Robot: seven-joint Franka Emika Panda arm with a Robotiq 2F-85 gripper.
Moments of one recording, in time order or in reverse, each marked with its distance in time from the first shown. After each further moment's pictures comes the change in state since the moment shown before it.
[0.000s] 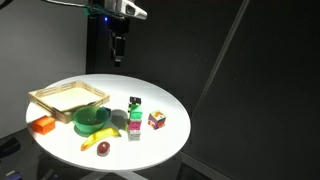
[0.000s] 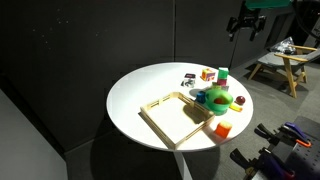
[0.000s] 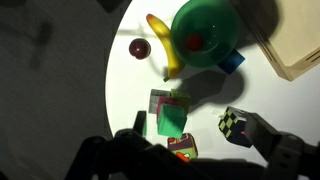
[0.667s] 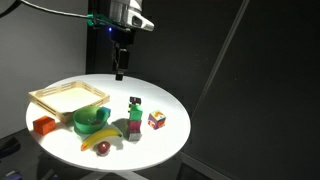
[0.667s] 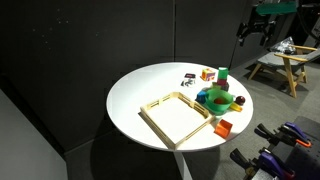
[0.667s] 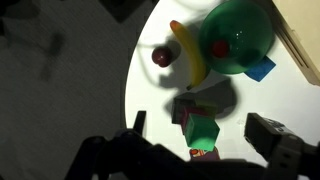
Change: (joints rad) arm -0.051 0.000 -0.049 -0.054 0.000 0.005 -0.080
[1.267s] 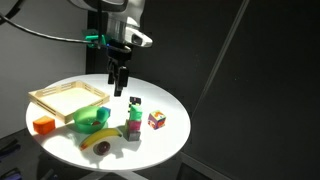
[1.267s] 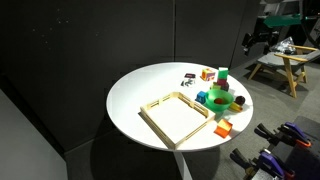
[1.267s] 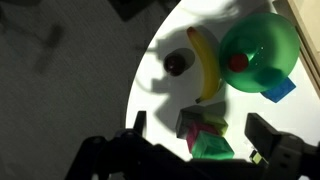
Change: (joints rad) arm -0.020 0.000 -0.033 -0.114 0.000 0.104 -0.156
